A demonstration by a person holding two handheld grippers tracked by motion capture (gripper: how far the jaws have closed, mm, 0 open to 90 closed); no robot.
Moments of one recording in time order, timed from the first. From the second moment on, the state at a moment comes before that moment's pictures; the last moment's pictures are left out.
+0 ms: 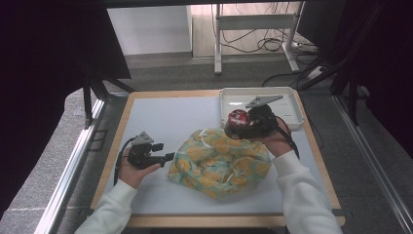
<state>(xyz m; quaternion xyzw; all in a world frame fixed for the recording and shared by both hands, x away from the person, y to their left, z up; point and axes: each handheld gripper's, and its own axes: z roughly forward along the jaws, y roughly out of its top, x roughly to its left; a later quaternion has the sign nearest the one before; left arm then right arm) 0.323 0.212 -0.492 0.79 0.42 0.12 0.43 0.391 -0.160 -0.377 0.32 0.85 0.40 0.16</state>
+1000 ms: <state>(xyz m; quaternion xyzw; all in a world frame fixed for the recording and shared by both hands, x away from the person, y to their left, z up) 0.323 0.212 -0.491 0.79 0.42 0.12 0.43 0.448 -0.160 -0.387 0.36 0.84 0.36 0.16</state>
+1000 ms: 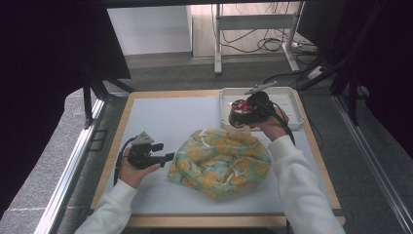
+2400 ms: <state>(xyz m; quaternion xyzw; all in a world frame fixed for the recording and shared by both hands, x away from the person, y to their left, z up) 0.323 0.211 -0.492 0.79 0.42 0.12 0.43 0.530 -0.136 -0.431 0.41 0.84 0.31 0.16</state>
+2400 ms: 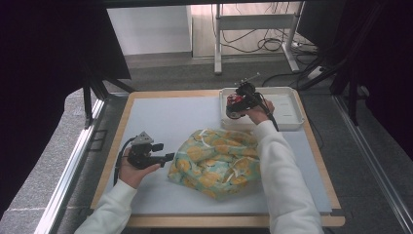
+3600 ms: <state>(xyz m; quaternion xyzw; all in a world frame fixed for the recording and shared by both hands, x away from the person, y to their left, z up) 0.322 0.210 -0.493 0.79 0.42 0.12 0.43 0.536 -0.131 -0.476 0.41 0.86 0.27 0.14</state>
